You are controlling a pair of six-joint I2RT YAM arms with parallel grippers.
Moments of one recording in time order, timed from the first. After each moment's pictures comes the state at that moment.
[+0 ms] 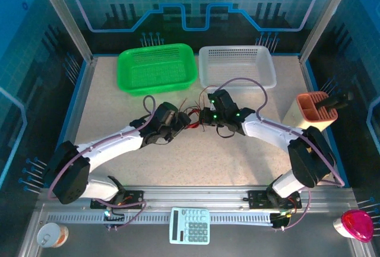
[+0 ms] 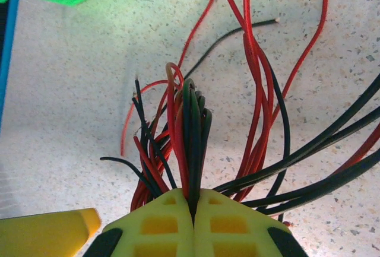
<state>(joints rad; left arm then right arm) -0.67 1.37 0.81 -0.26 -0.01 -1.35 0.65 1.52 0.96 -0.21 -0.15 0.73</state>
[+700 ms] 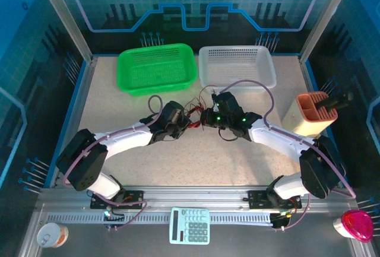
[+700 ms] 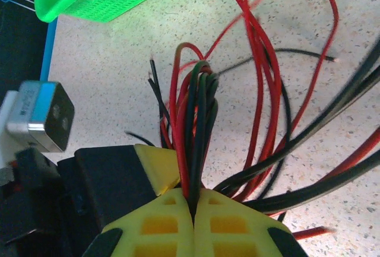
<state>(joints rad) -0.67 1.52 0.83 -0.11 -0.01 -1.47 0.66 1.41 0.90 -0.19 -0.13 0.80</state>
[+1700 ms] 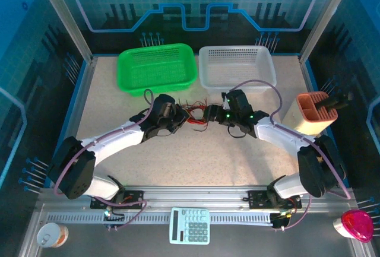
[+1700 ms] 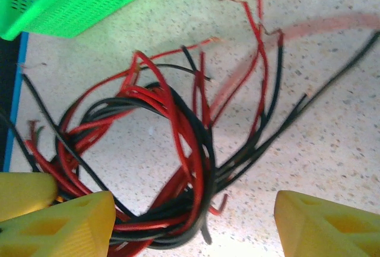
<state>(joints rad) -0.60 1.42 0.84 -0.10 0.14 -1.34 0.52 1.42 0.85 -0.17 -0.21 0.71</state>
